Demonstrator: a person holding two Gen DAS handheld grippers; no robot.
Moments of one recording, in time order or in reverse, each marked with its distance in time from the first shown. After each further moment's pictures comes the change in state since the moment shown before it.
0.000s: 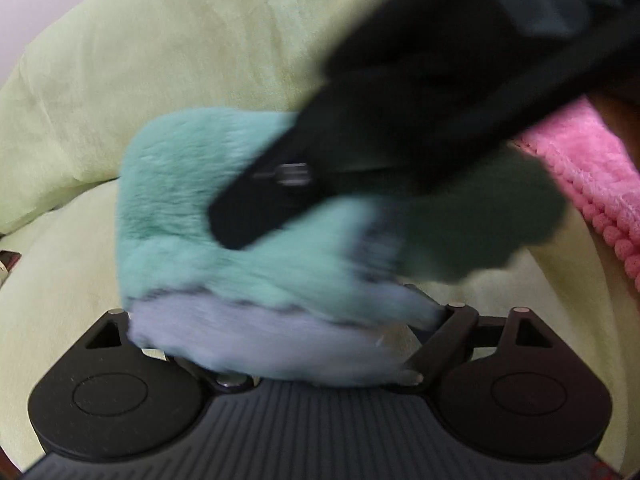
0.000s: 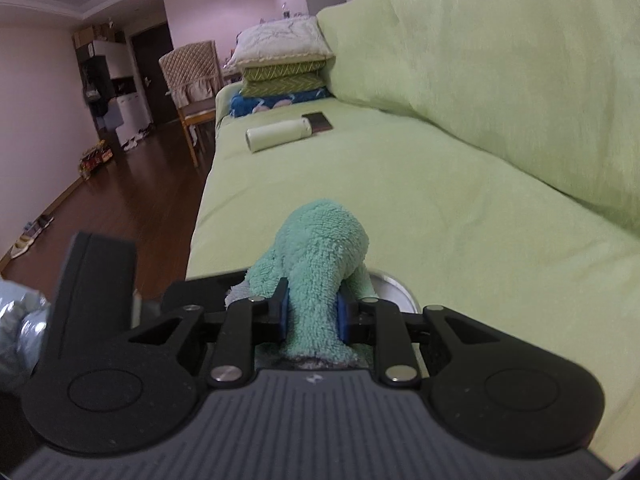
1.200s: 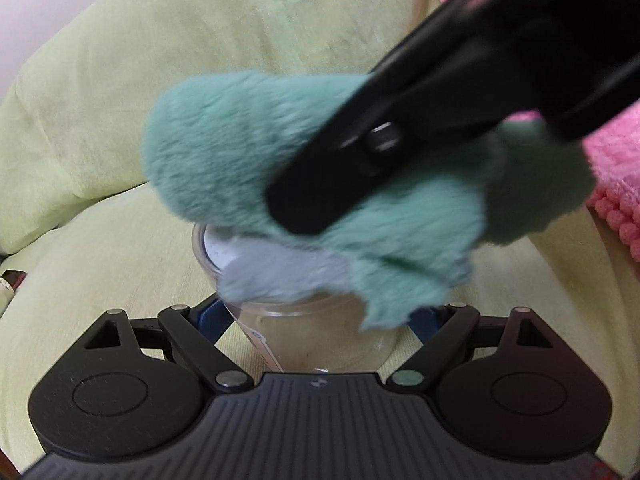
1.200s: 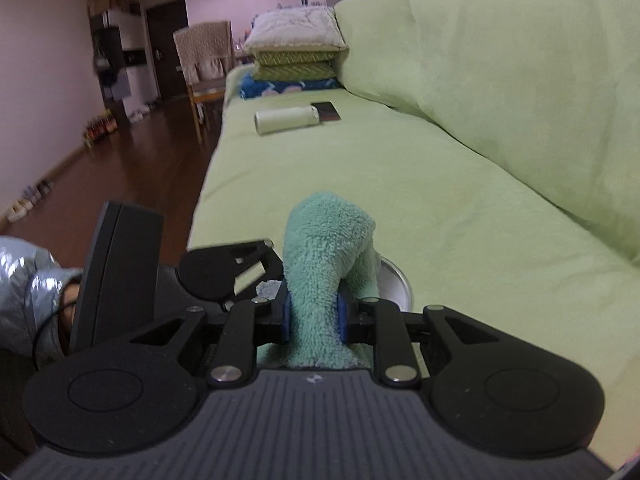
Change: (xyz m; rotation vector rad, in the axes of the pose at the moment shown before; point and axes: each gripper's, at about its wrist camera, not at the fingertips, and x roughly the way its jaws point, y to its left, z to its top) left arm -0.007 -0.015 0.000 0.050 -0.015 0.016; right arm -0.023 0.005 -0.002 -0.087 0.050 0.012
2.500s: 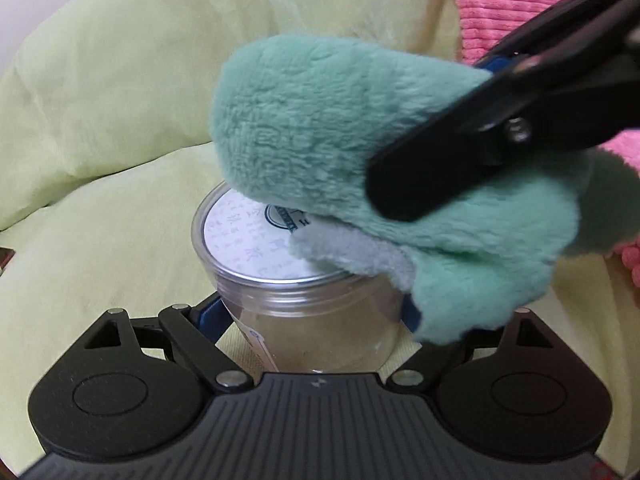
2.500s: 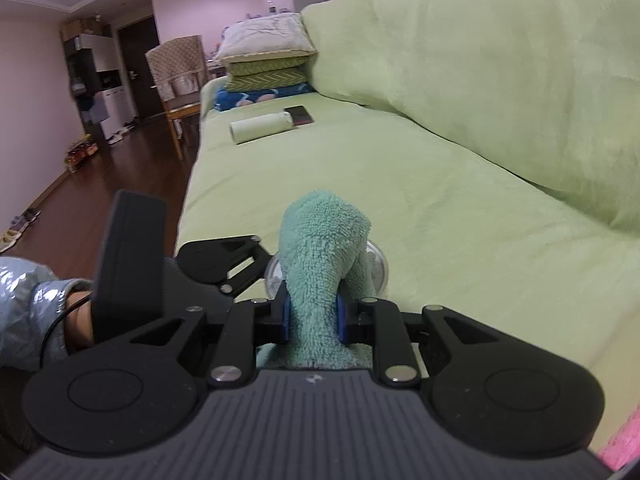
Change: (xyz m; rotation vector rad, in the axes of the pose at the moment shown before) left arm -0.035 -0.043 0.012 -0.068 0.032 -0.028; right arm -0.013 -0.008 -0.014 0.070 -0.010 -0.079
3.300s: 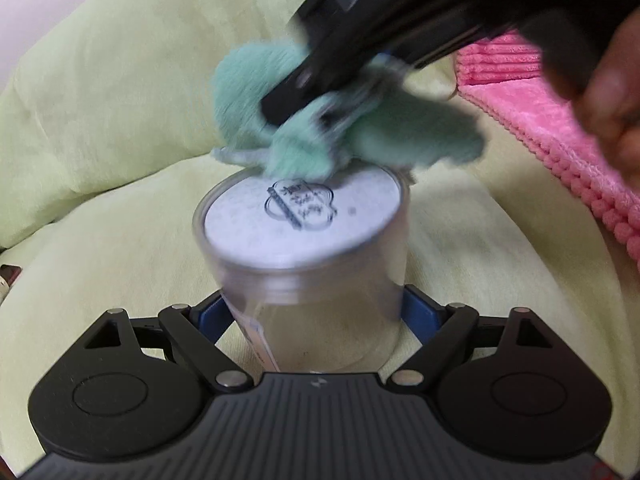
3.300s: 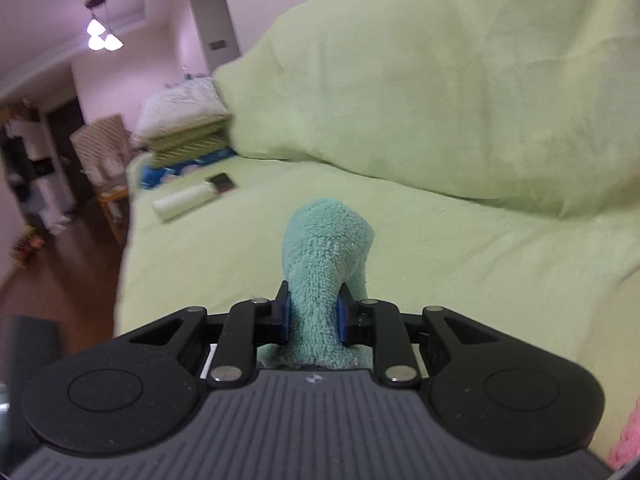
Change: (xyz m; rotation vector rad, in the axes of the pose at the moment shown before) left arm -0.023 -0.022 -0.014 0.040 -0.018 0.015; right arm 0.003 -0.035 0.008 0.231 -0.164 -0.075
